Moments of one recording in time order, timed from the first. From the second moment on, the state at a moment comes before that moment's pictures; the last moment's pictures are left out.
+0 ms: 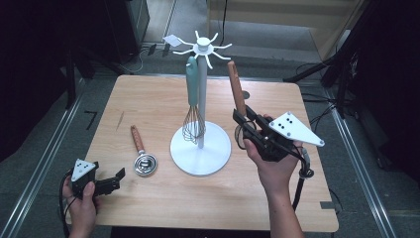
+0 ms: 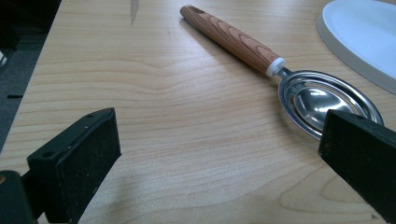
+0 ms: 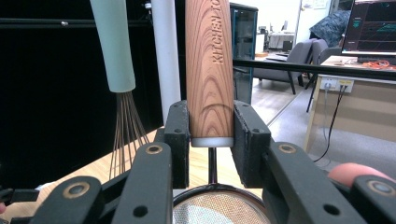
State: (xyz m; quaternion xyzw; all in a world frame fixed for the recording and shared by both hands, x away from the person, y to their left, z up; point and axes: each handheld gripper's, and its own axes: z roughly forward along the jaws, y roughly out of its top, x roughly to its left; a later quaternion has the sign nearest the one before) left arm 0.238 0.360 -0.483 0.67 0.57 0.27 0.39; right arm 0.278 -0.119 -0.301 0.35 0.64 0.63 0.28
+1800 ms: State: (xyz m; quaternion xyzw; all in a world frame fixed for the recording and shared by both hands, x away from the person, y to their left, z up) left arm 0.238 0.360 -0.483 0.67 0.57 0.27 0.39; right arm 0.284 -0.101 -0.290 0.33 0.63 0.64 0.28
